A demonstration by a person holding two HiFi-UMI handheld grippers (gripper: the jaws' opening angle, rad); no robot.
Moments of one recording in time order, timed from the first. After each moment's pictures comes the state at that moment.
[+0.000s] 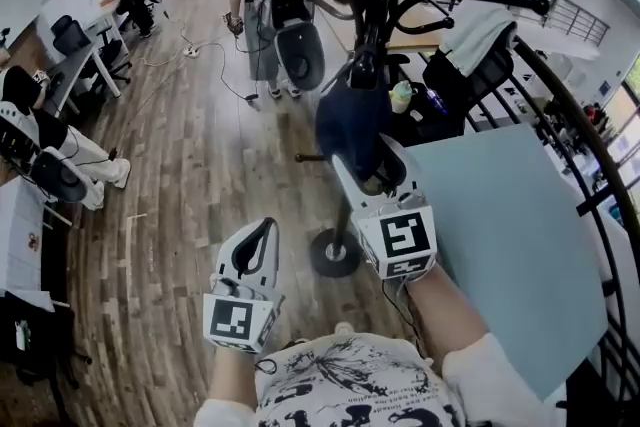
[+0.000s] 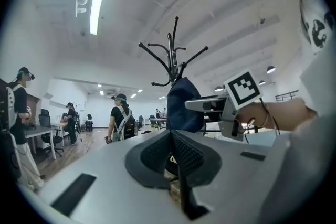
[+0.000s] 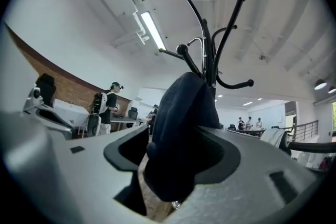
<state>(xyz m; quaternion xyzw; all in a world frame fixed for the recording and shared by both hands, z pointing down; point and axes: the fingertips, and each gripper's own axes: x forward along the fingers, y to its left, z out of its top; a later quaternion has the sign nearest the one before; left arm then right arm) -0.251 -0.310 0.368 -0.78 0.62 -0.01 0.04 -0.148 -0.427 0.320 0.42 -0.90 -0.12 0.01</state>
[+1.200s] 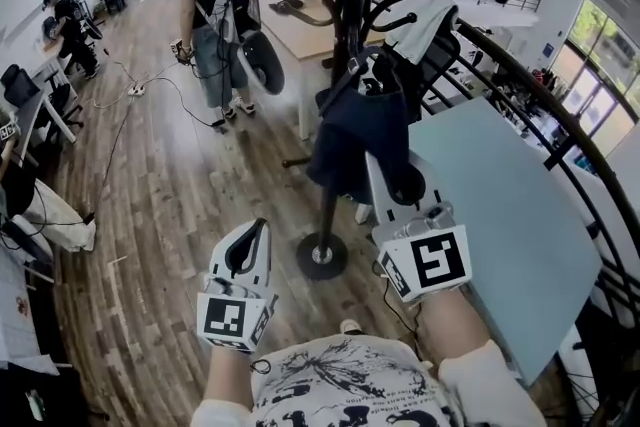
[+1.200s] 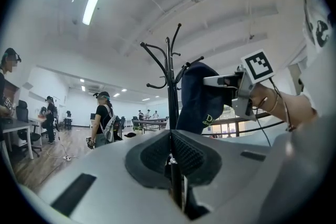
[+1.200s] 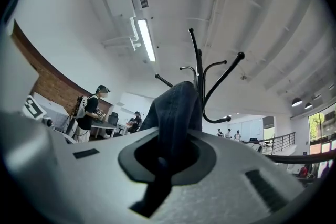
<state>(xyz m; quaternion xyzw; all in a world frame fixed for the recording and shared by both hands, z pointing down) -0.288 -0.309 0.365 -0.84 0.54 0.01 0.03 -0.138 -0.350 0.244 0.51 -0.84 -0.17 -0.03</state>
